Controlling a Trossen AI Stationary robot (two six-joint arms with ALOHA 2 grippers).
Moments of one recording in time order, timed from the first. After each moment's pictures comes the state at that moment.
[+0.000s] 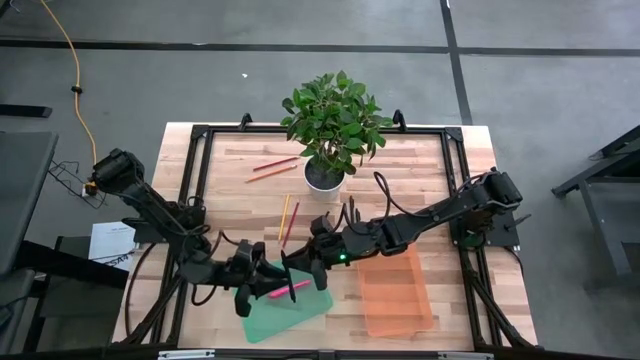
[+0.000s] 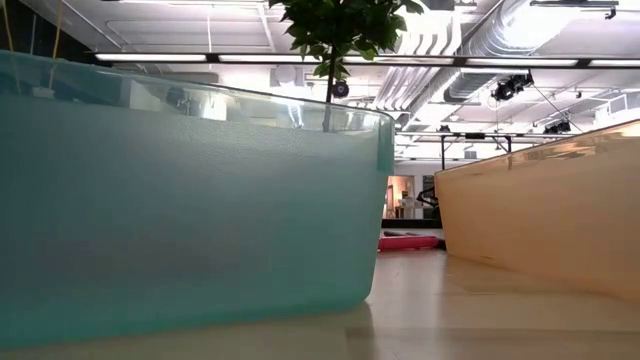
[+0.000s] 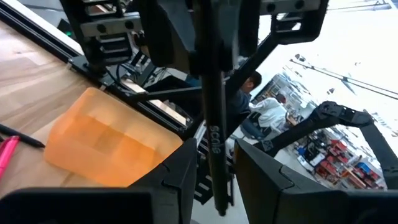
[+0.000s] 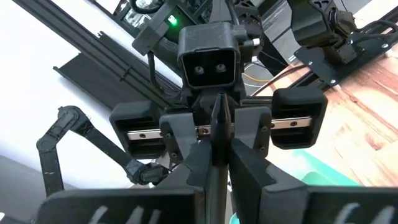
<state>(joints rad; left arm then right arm) -0.67 1.39 0.66 0.75 -0.72 -0.66 0.35 1.79 1.43 0.25 0.15 0.82</state>
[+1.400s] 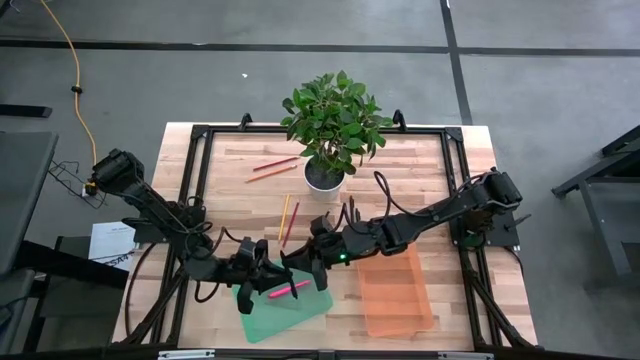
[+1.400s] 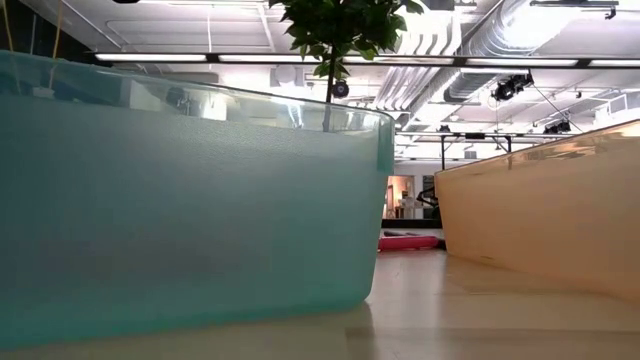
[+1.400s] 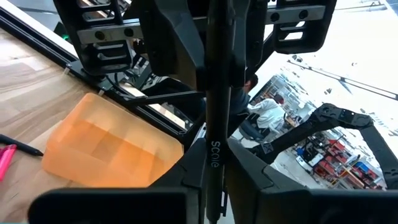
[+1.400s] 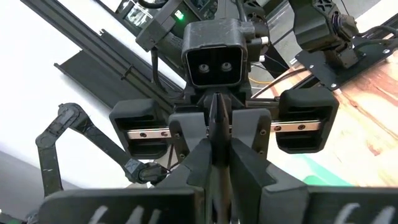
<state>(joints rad) -0.63 1.39 0.66 0.76 -0.68 -0.64 0.35 1.79 1.43 0.25 0.14 0.80</state>
